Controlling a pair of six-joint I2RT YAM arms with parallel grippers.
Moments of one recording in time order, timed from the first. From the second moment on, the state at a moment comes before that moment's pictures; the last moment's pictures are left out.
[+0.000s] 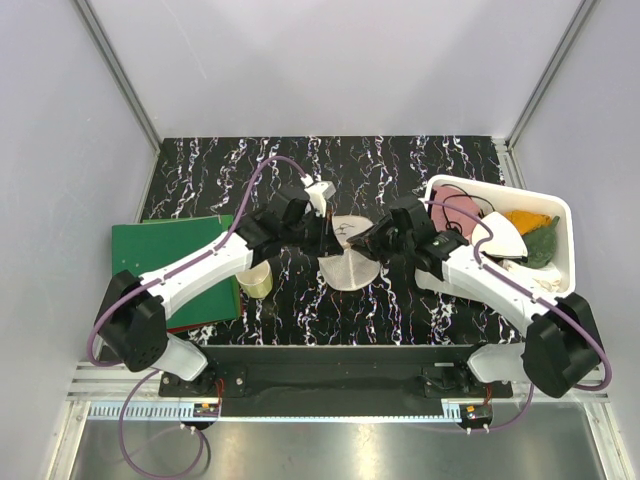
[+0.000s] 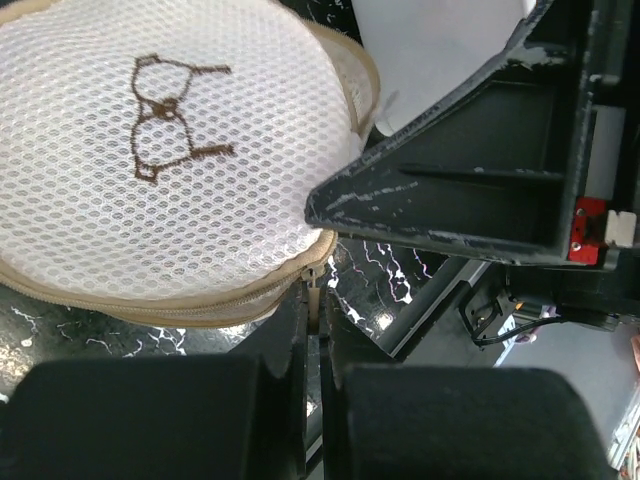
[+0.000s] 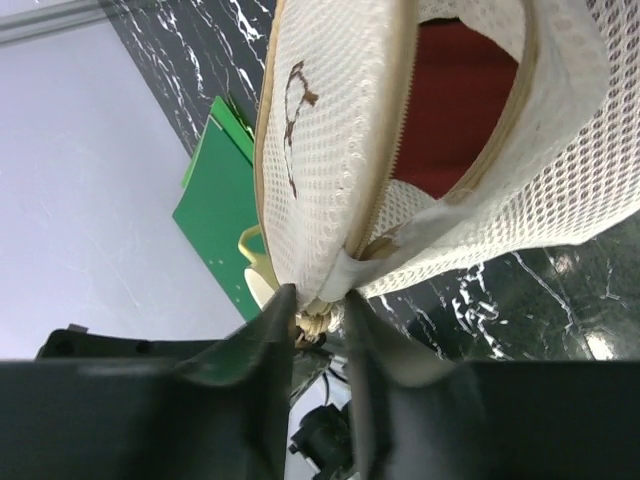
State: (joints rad) left arm -0.71 1.46 1.10 -0.29 0.33 -0.50; right arm 0.58 1.31 0.91 -0.29 -0.12 1.45
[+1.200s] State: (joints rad) left arm -0.65 1.46 1.05 -0.29 0.23 -0.58; right arm 0.34 1.54 1.12 -0.36 -0.43 0.89
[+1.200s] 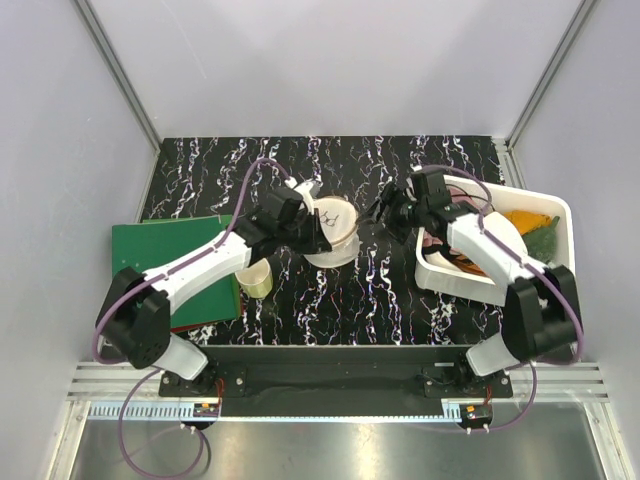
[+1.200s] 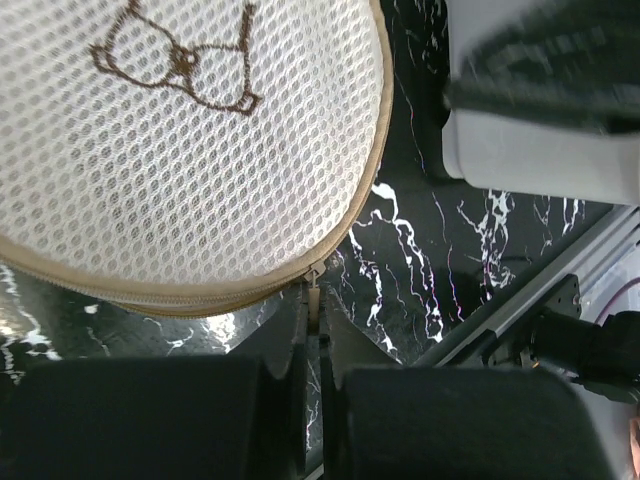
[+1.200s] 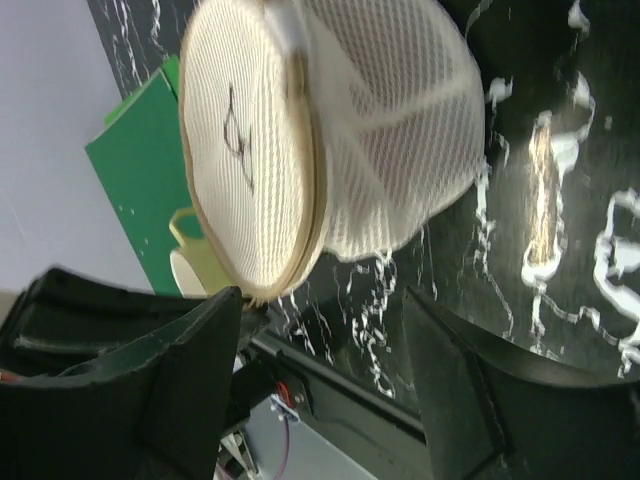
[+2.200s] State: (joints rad) left arm -0.70 1.46 1.05 -0.25 0.25 -0.60; right arm 0.47 1.51 0.95 -0.08 -0.38 1.18
